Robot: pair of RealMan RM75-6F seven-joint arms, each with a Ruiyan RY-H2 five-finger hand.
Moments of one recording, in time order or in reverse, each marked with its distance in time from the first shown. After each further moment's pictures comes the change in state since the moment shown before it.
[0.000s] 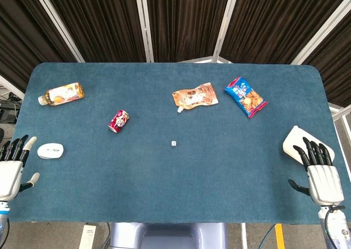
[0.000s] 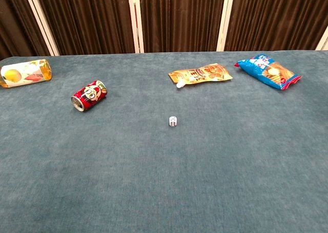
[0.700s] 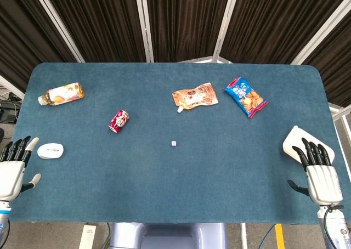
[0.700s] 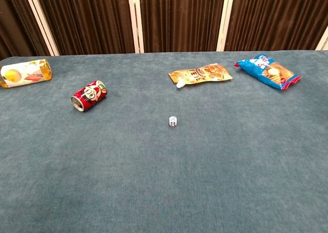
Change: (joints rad) left arm -0.009 -0.005 0.005 0.005 -0.003 -0.023 0.003; right arm 0.002 -0.002 -0.001 0.000 0.012 -0.011 -0.006
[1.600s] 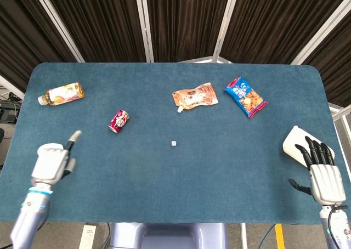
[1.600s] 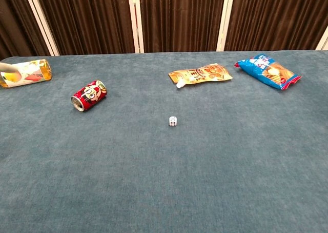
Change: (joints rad) left arm -0.192 -0.168 -0.089 -0.107 -0.182 -0.212 0.302; right arm -0.005 0.027 0.012 -0.035 0.012 0.008 0.056
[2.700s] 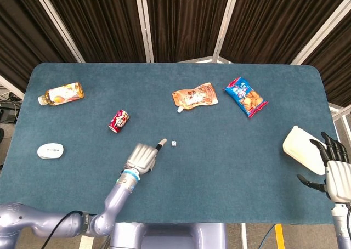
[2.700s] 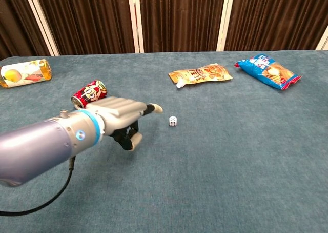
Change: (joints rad) left arm -0.538 -0.544 -0.112 0.218 -0.574 -0.174 0.420; right arm -0.010 0.074 0.038 -0.052 0.070 -0.016 0.160
